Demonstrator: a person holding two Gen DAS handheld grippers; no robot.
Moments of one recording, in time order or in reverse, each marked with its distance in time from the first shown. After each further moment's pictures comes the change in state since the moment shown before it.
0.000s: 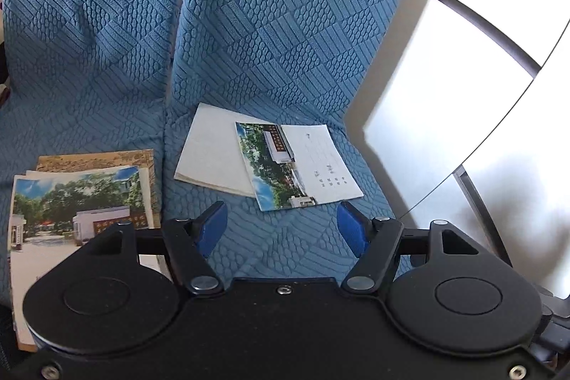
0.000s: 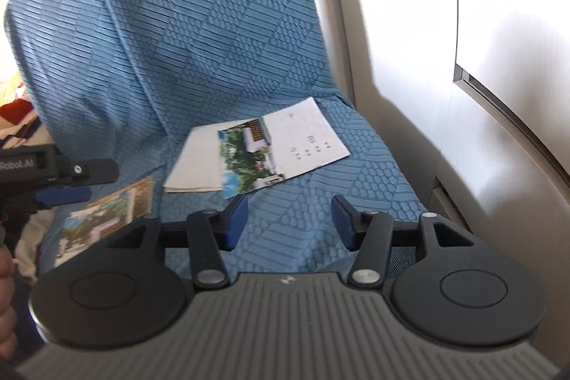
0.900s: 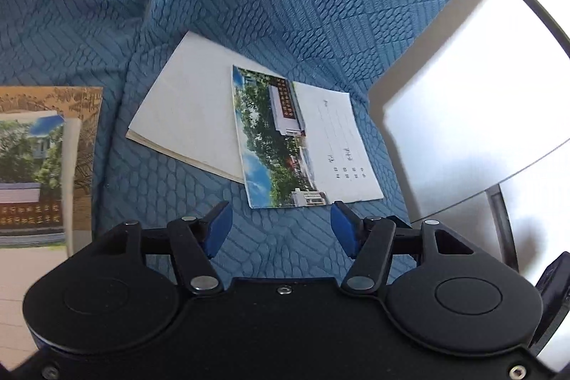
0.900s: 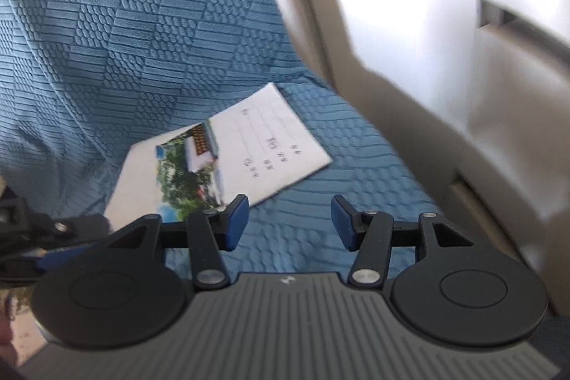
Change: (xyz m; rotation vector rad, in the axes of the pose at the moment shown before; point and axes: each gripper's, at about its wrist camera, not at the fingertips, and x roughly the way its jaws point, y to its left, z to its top) left arm 0.142 0.028 0.000 -0.197 0.177 -0.057; right arm 0.136 -0.033 0.008 0.146 0.027 0.017
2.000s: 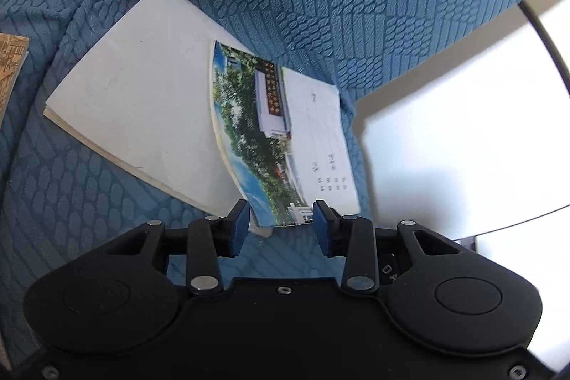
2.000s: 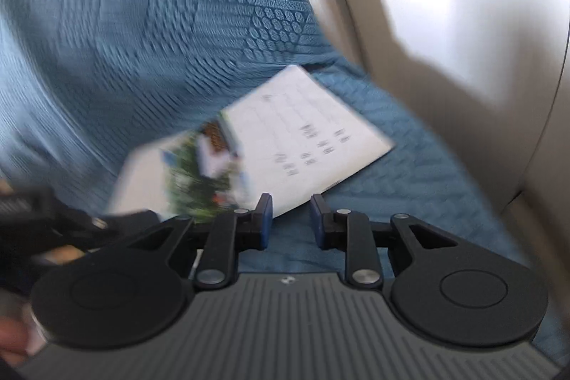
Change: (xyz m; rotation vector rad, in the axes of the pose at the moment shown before) left arm 0.068 0.015 0.015 -0.201 0.054 -0.192; right arm 0.051 -0.011 0.003 0.177 0.030 0.220
